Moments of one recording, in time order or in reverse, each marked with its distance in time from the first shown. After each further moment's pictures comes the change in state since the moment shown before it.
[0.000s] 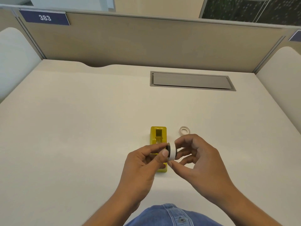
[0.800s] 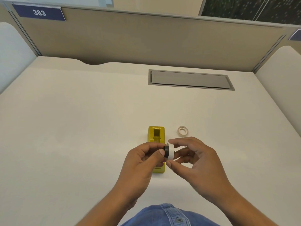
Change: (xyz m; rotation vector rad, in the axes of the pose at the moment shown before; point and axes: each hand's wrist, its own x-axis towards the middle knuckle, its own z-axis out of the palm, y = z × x) left_hand 0.010 0.000 0.001 0.064 -0.033 -0.059; right_hand 0.005 0.005 -0.002 0.021 -0.031 0.035
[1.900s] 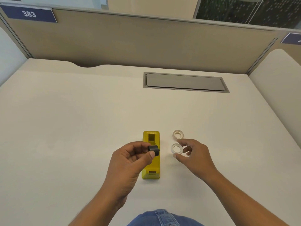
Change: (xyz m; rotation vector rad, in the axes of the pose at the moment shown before) left_hand 0.018 -0.001 -0.015 -0.095 0.103 -0.027; right_hand 0.050 0.115 -0.018 -0.278 0.093 0.200
